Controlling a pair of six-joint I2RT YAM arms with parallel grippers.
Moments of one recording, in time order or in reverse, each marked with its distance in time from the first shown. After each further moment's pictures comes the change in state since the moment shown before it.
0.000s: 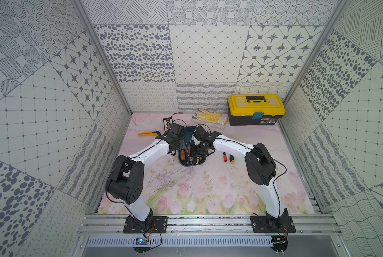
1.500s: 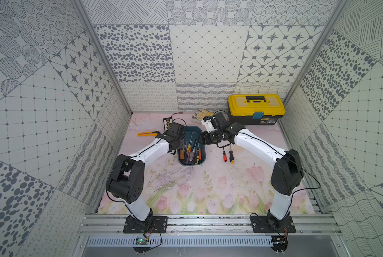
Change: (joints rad) left arm 0.006 0.013 0.021 -0.005 -0.002 0.009; right arm -0.106 -0.301 -0.110 0.035 -0.048 -0.191
